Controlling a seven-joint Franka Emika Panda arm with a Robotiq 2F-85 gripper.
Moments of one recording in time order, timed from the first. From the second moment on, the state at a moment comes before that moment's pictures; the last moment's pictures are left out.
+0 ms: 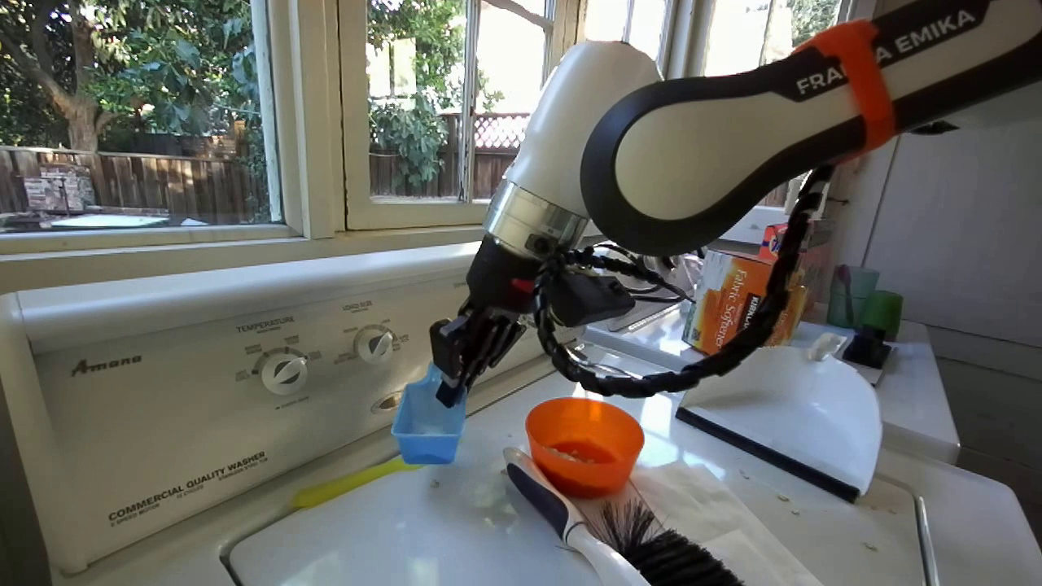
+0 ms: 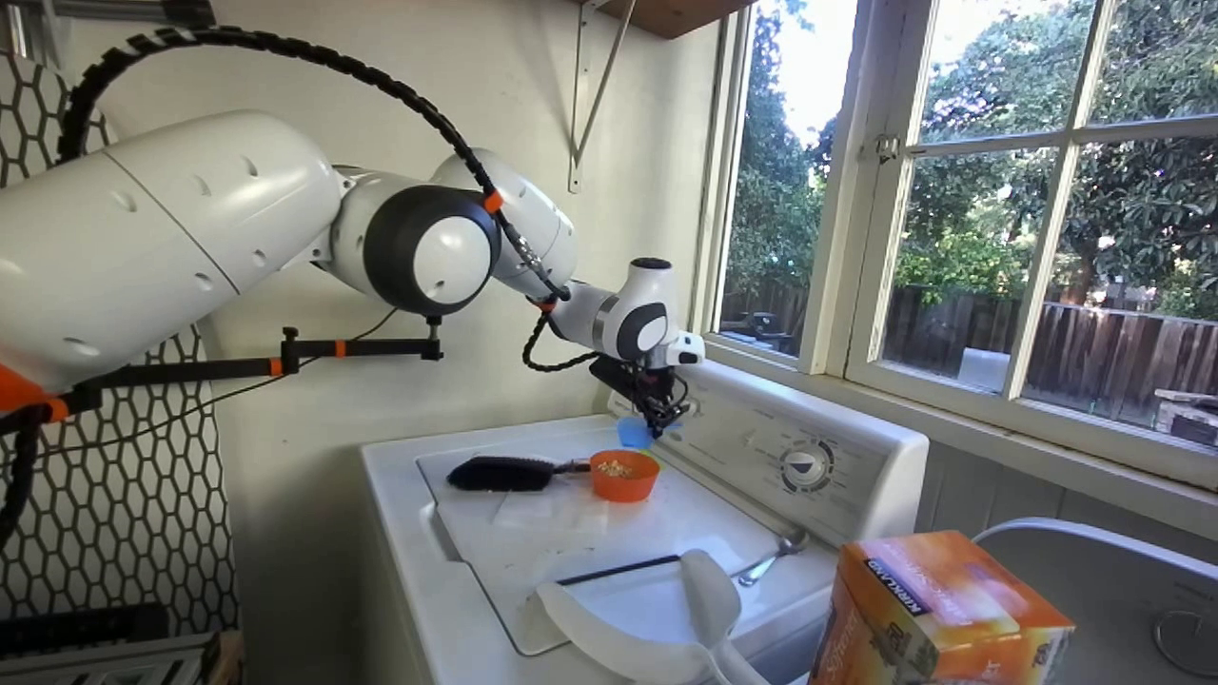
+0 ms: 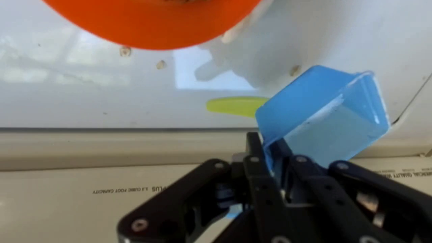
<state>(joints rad) 0.51 0.92 0.14 -1.14 -0.04 2.44 0.21</state>
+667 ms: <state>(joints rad) 0.49 0.67 0.13 -1.45 -0.03 2.66 0.27</state>
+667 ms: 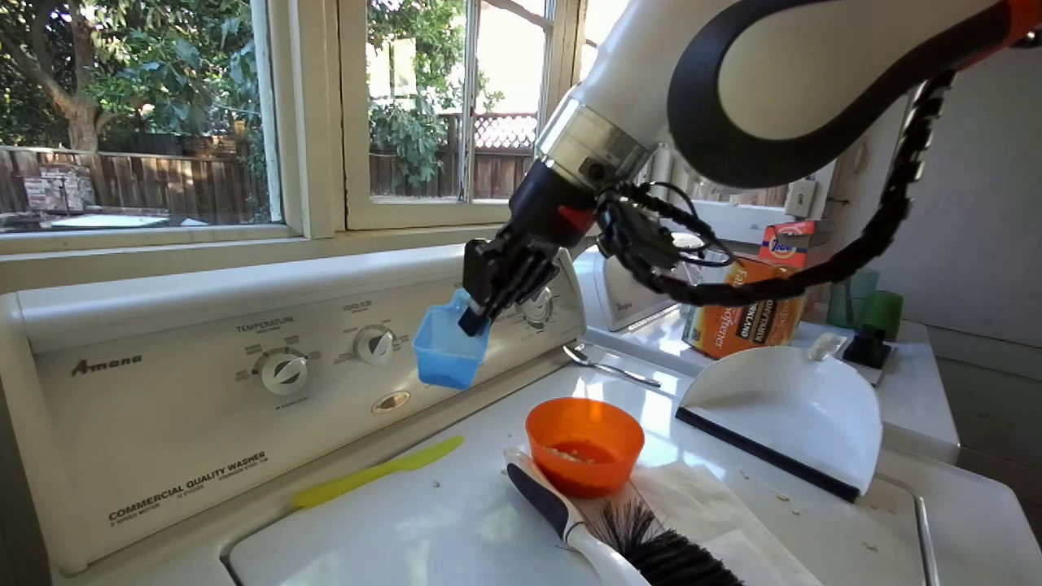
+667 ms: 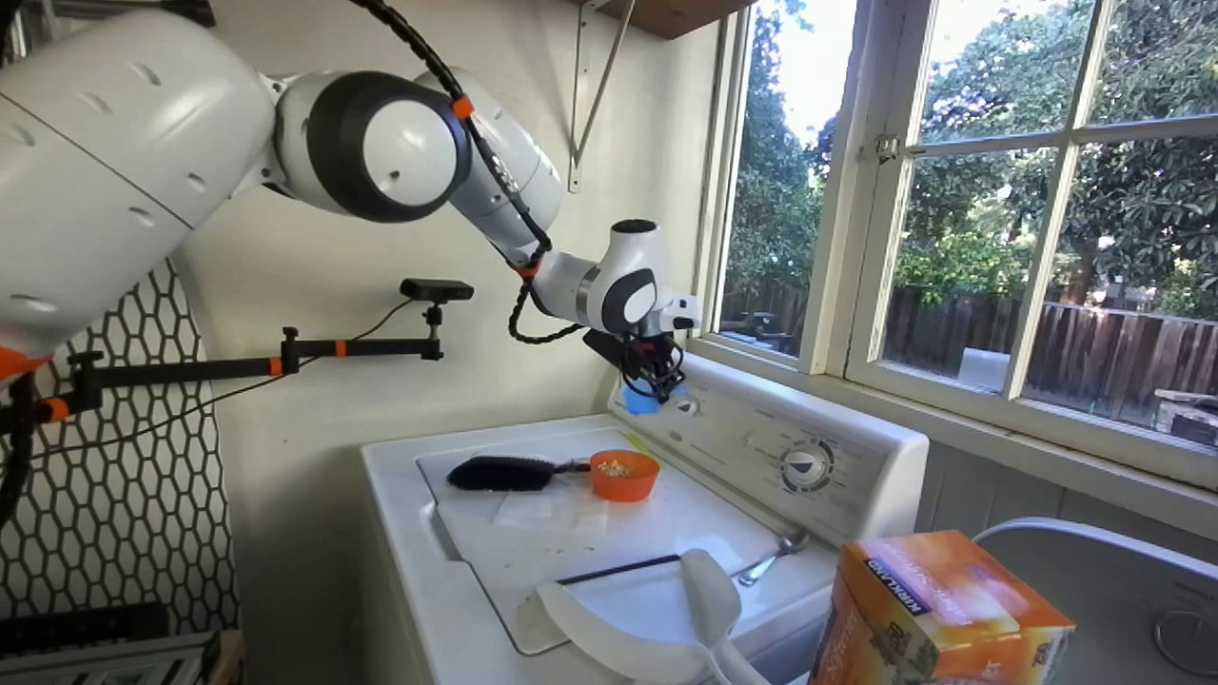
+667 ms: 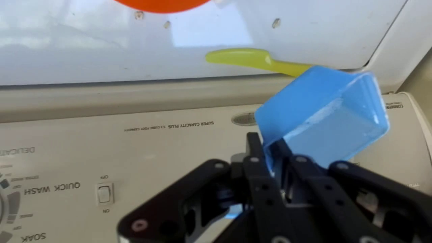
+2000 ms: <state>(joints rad) 0.47 0.22 0.18 -1.89 -0.15 2.15 0.42</state>
